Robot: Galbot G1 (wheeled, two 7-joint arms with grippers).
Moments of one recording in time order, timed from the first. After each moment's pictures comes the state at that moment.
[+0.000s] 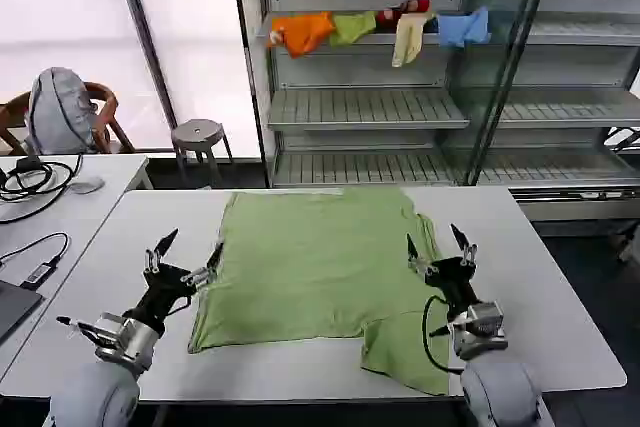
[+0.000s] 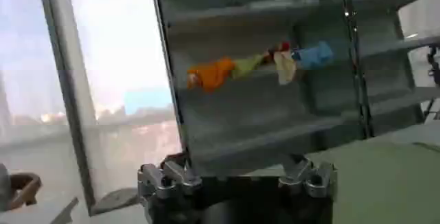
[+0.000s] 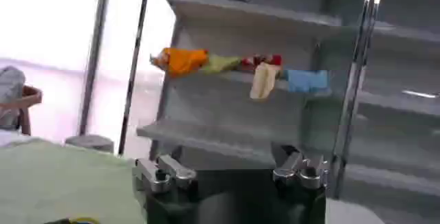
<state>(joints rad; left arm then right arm) 1.41 -1.07 -0.59 -2.08 -0.33 0.19 0.08 -1.44 1.17 0.45 2.17 0.16 -0.29 0.10</state>
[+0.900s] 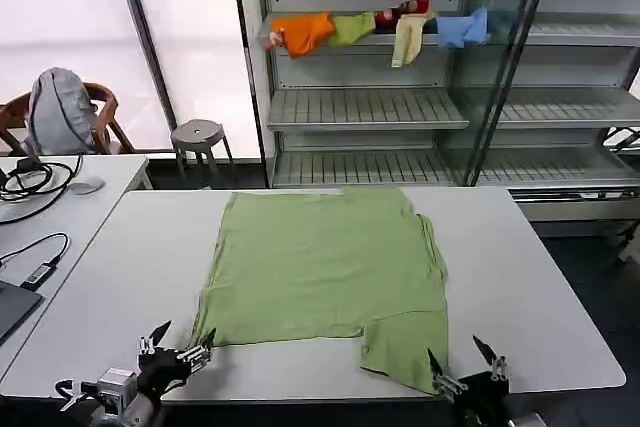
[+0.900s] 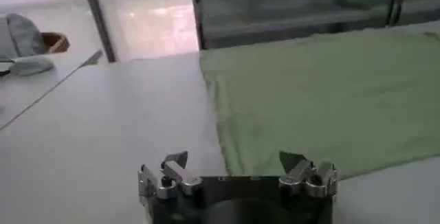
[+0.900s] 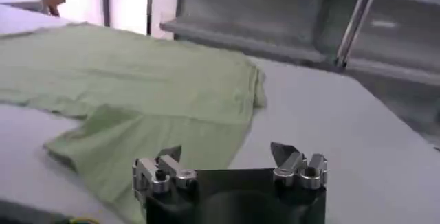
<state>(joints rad) 1.68 -1.01 -0.60 -2.22 -0.50 0.50 -0.20 -1.92 1.11 0.57 2.32 0.23 -0.32 0.10</state>
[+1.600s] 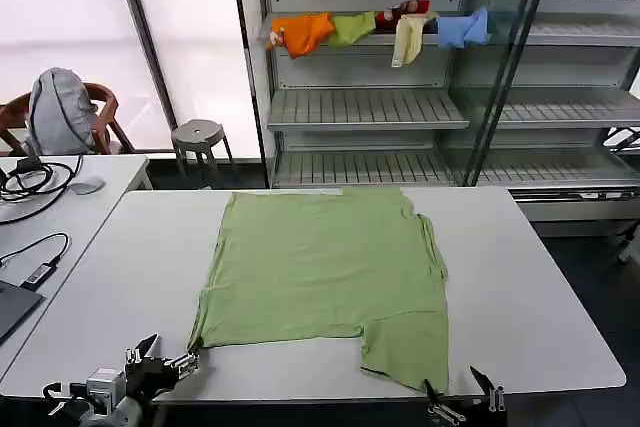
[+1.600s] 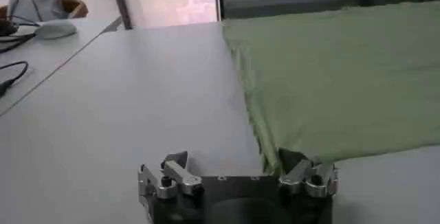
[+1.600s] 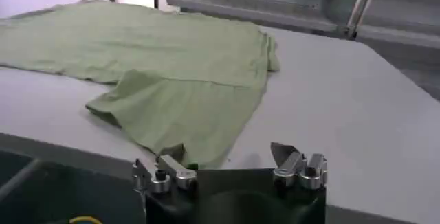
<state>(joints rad) 1.69 -1.01 -0.63 -2.21 -0.57 0.56 -0.23 -1.96 1.12 0.55 2.35 0.25 -0.33 0.12</state>
